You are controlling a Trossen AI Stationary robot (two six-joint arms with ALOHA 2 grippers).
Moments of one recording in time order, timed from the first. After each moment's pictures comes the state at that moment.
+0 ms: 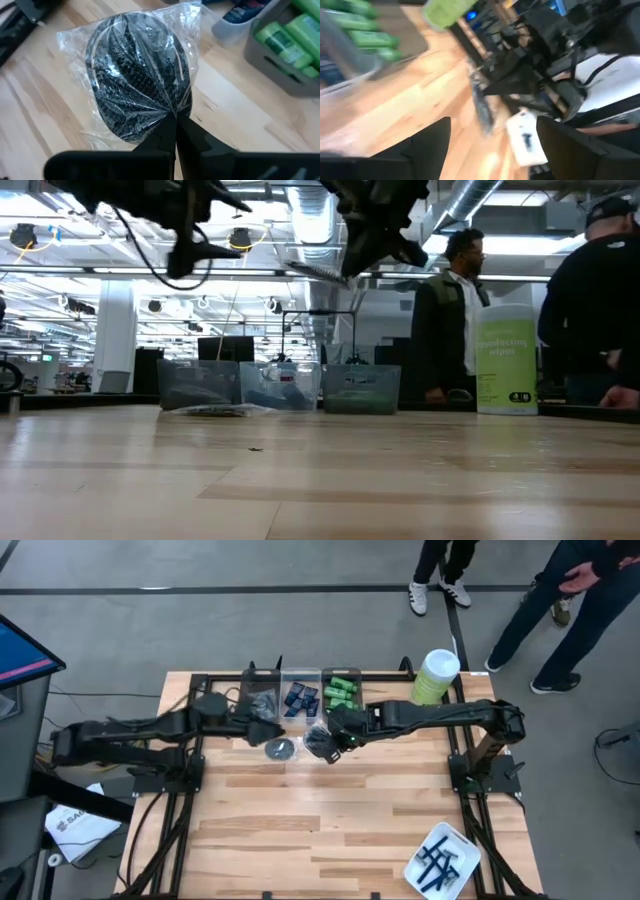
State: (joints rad) left arm 0.24 0.88 0.63 -0.04 0.12 -0.85; right arm -0.02 1.72 1.52 -0.79 0.17 0.76
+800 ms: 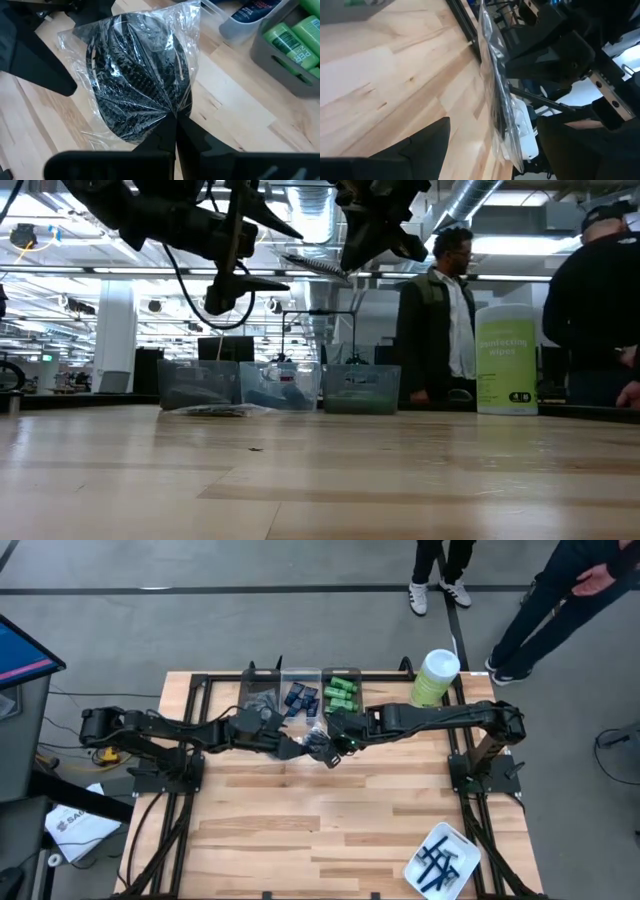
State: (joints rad) left arm 0.12 1.28 0.60 0.39 0.11 -1.03; right arm 0.01 1.72 1.54 -0.81 0.18 0.75
